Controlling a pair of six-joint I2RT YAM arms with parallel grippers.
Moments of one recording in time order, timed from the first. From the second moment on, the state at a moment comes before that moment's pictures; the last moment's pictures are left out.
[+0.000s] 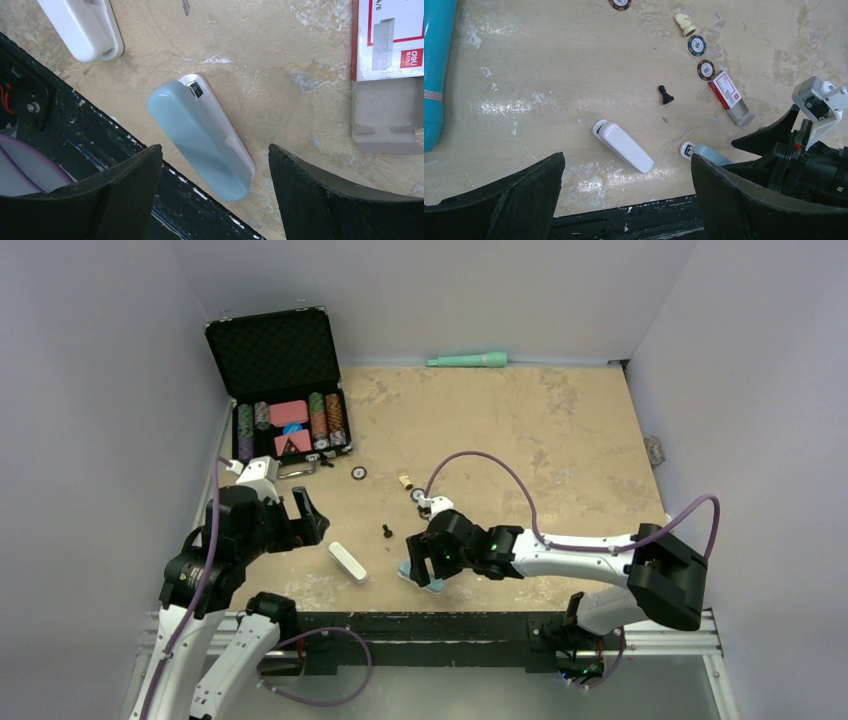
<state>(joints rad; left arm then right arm) -0.26 0.54 0.91 -1.03 0.05 -0.44 1.15 1.39 0.75 -0.24 0.09 0.69</state>
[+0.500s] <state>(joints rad) -0.25 0.54 0.91 -1.03 0.04 -0.44 1.17 1.41 0.71 -0.21 0.08 0.73</state>
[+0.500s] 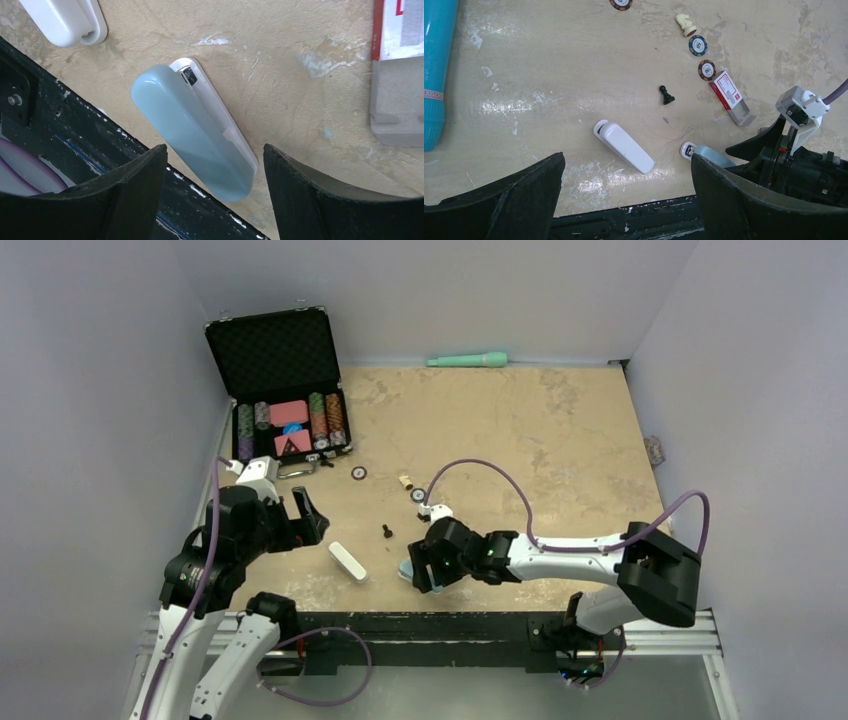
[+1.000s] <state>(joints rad) -0.25 0.54 0.91 -1.03 0.04 -0.44 1.20 1.47 0.71 -0.21 0.08 0.76</state>
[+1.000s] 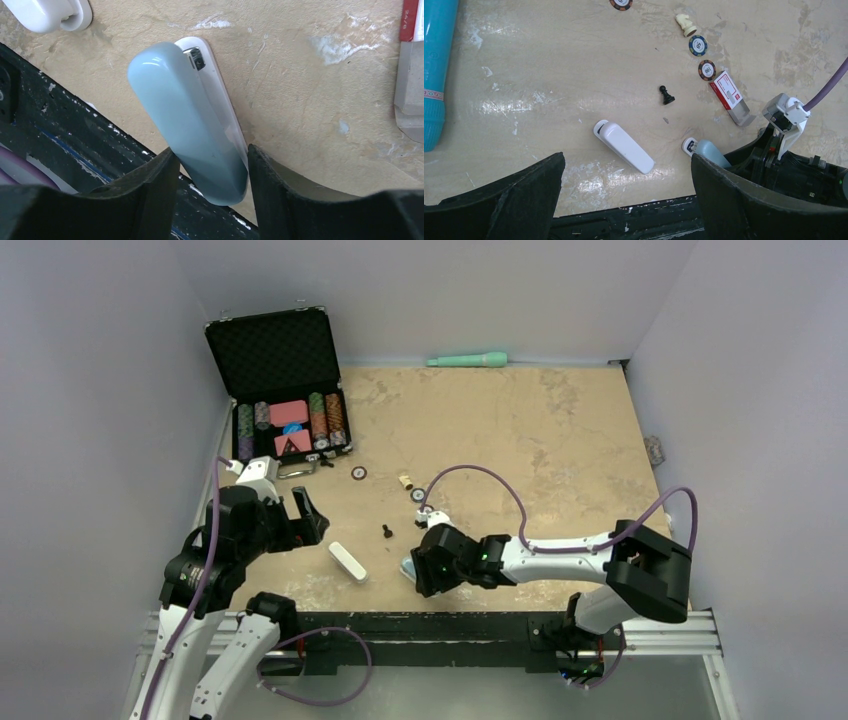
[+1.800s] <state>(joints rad) -0.25 0.54 0.91 -1.03 0.04 -0.44 1.25 1.50 0.73 -0.22 0.13 0.81</state>
